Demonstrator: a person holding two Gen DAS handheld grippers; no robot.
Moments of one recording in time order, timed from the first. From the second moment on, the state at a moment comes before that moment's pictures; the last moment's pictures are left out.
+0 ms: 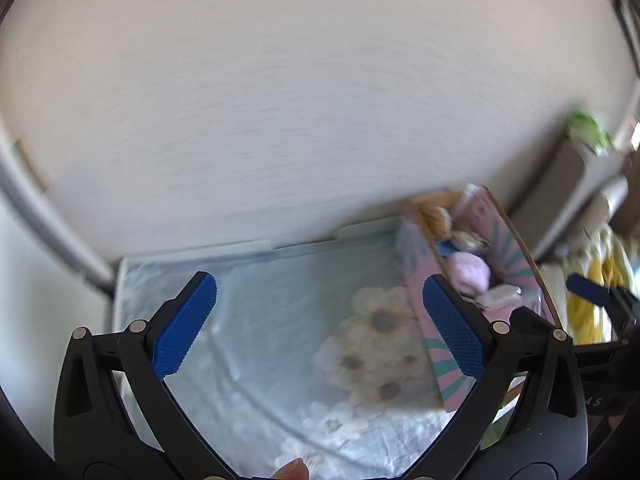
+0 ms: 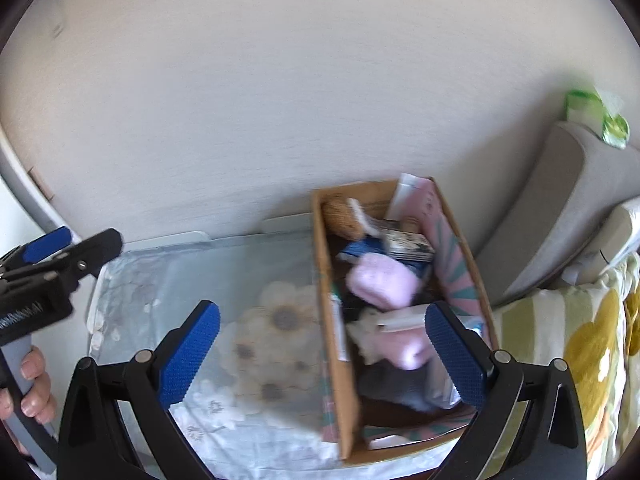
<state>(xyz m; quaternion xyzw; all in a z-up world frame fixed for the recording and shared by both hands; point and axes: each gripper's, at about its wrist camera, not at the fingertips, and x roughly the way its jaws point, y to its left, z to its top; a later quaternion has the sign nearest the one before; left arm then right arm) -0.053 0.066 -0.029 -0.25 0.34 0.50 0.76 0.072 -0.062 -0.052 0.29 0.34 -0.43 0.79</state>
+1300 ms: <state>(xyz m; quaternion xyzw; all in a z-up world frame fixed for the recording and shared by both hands) -0.141 0.027 -0.031 -0.29 0.31 0.55 0.72 0.122 -0.013 -0.061 0.27 0.38 -0.41 0.78</state>
